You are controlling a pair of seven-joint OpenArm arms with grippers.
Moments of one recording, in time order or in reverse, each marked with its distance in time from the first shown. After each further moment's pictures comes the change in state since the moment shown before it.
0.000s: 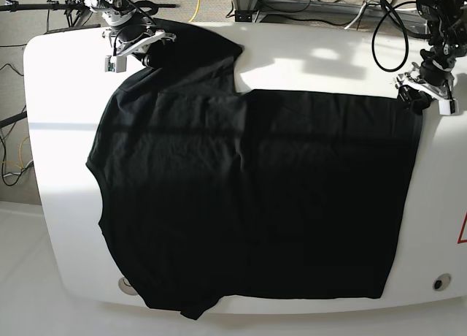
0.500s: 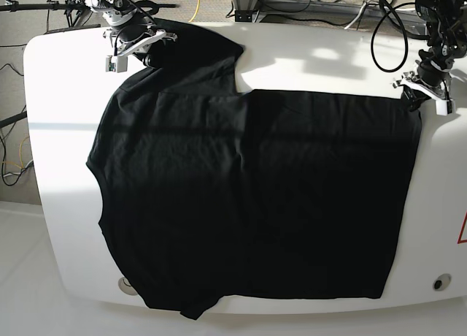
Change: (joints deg) left arm -0.5 0.2 0.4 -0.9 0.7 -1.2 1.0; right arm 0.0 -0.2 0.2 0.0 -0.2 0.7 0.1
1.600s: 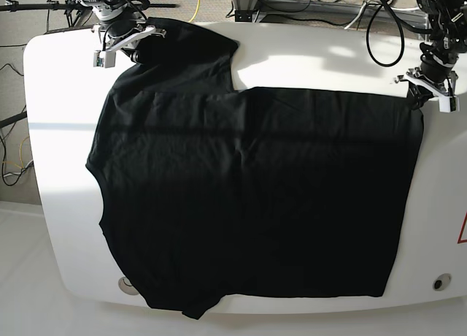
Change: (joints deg) left arm 4.7 0.5 -1.6 8.9 0.7 1.4 0.0; right arm -3.7 0.1 4.3 5.6 1.1 0.2 -1.4
